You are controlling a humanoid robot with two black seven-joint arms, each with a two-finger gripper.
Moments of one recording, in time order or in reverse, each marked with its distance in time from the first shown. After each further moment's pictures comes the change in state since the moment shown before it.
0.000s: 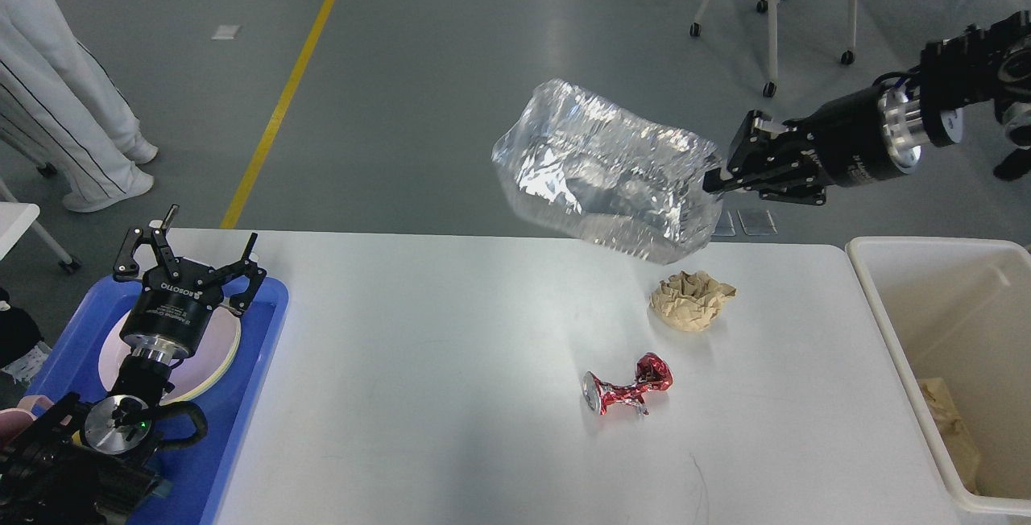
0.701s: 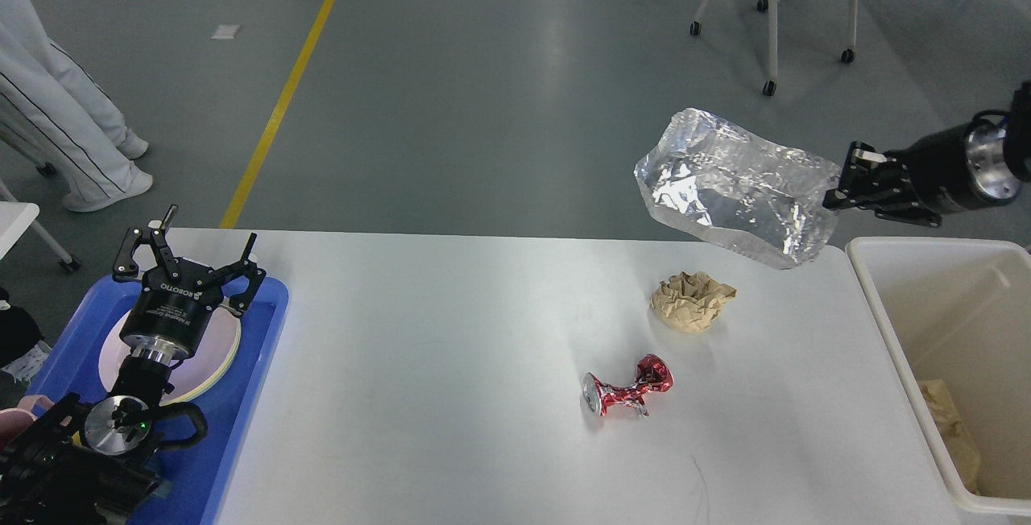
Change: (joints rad) left arm 0.001 0.000 0.000 0.001 0.000 0.000 0.000; right arm -0.333 -0.051 -0.144 -0.524 0.012 -0.219 0.008
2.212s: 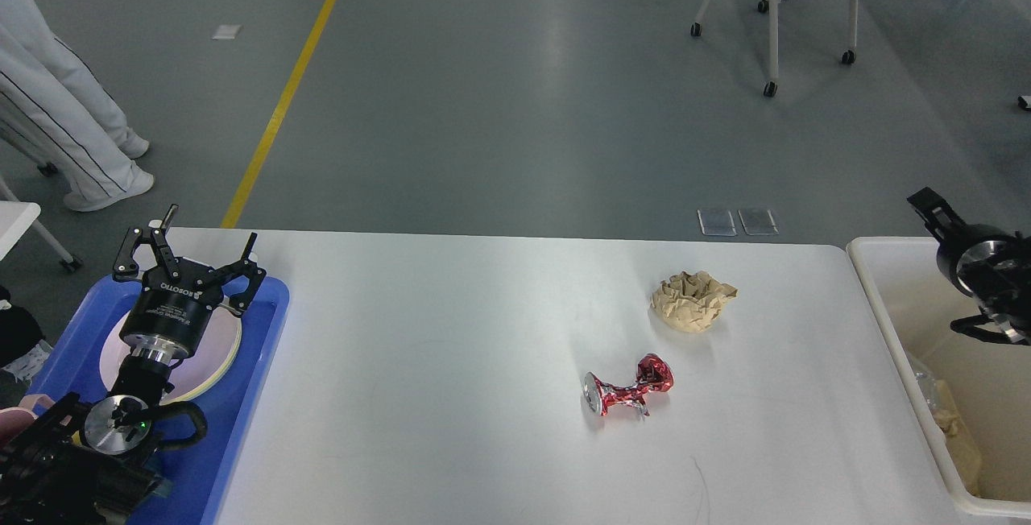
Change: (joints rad) left arm -0.001 0.000 0.000 -0.001 0.000 0.001 0.000; right arm -0.482 0.331 0.018 -0.490 0.471 -0.493 0.001
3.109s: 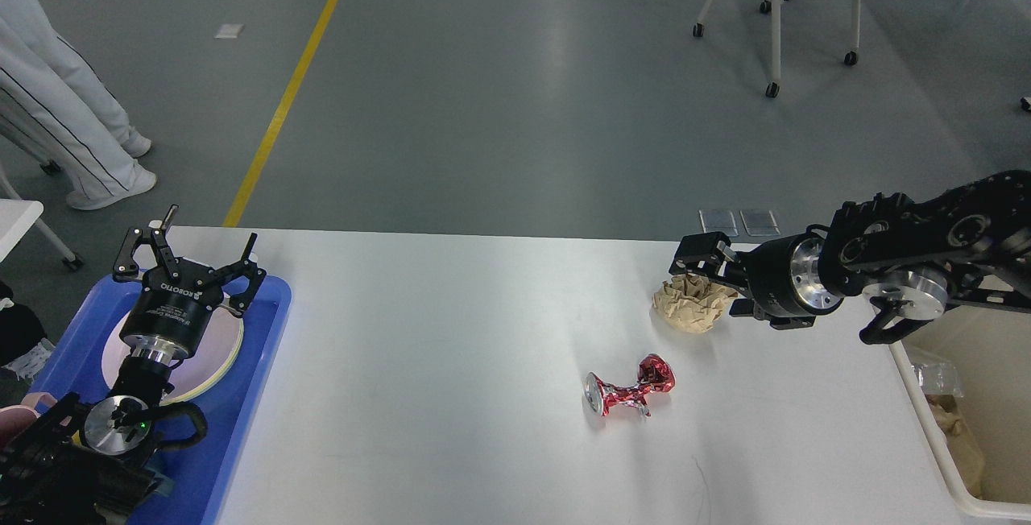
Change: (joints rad) left arm 0.001 0.000 0.000 0.000 0.000 -0.002 0.000; right arm 0.689 -0.029 -0.266 1.177 -0.103 0.026 0.004
